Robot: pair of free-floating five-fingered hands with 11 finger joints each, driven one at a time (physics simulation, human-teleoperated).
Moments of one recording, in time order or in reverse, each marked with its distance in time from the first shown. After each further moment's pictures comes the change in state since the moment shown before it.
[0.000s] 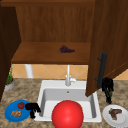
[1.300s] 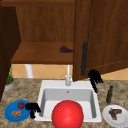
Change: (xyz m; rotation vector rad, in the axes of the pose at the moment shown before) left hand 0.000 0.000 0.000 0.000 0.000 0.000; right hand 0.087 -0.080 -0.054 0.025 0.157 0.020
